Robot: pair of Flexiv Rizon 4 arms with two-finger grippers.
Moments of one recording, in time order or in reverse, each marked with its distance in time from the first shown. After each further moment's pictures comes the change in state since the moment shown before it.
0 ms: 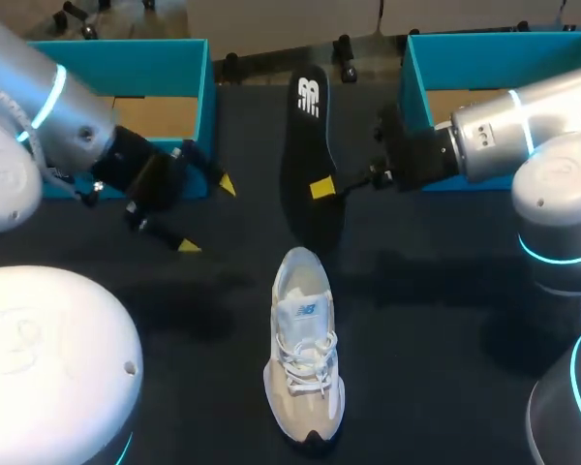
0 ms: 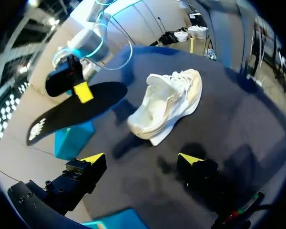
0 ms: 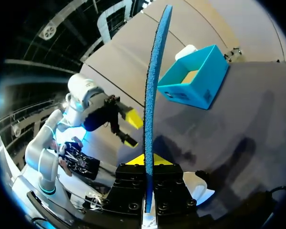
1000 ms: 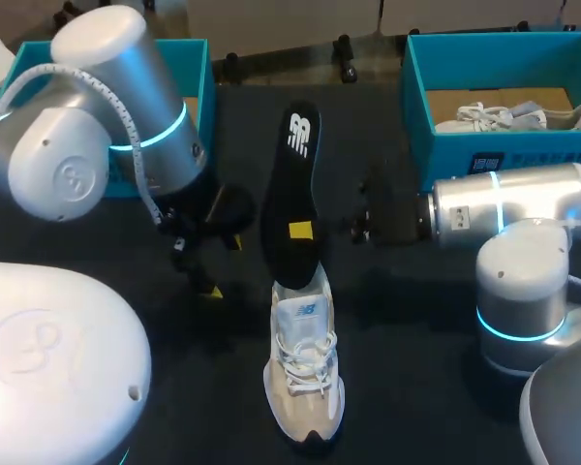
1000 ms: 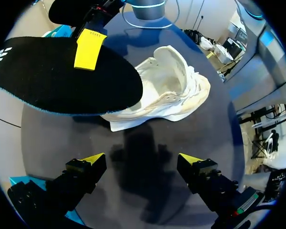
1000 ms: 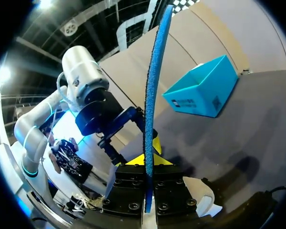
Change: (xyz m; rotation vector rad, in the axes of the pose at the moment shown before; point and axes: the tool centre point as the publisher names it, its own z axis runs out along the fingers) left arm 0.055 -0.006 0.056 -0.279 0.303 -0.537; right arm -0.015 -0.042 0.050 -0.168 0.051 -0.147
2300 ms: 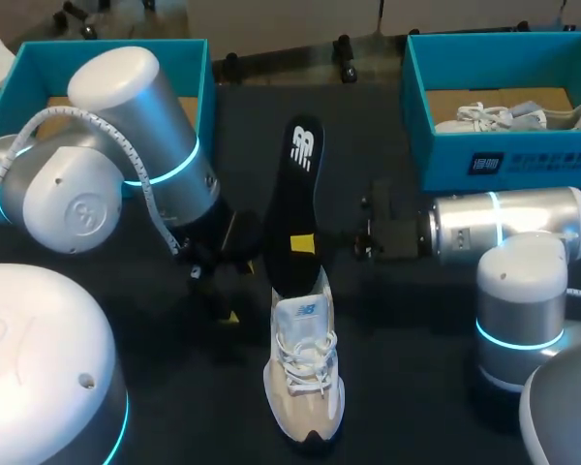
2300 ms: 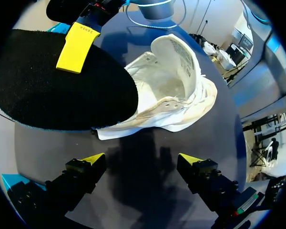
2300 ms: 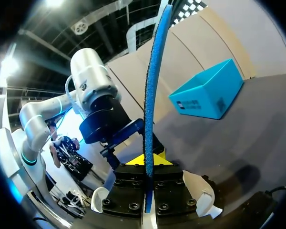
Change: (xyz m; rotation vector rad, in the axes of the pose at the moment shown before) left arm 0.015 -0.013 0.040 0.036 0.005 -0.050; right arm -0.005 -0.019 0.002 -0.035 0.052 -0.072
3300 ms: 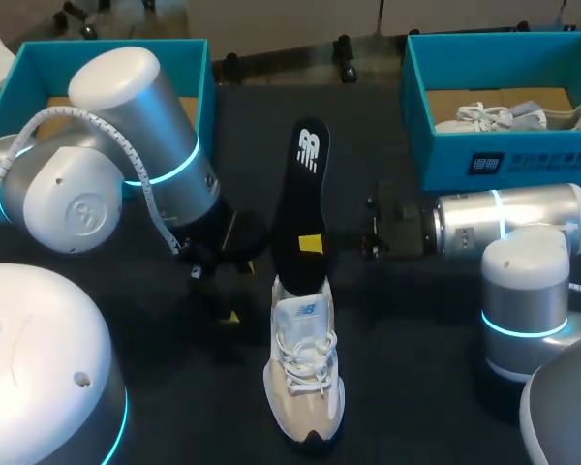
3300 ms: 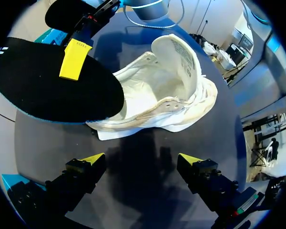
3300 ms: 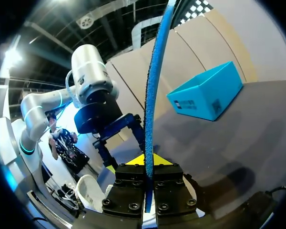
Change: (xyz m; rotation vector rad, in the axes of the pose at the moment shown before) left arm 0.000 0.000 0.001 0.000 0.000 0.000; right arm -0.026 -0.007 -0.008 0.013 0.005 -0.065
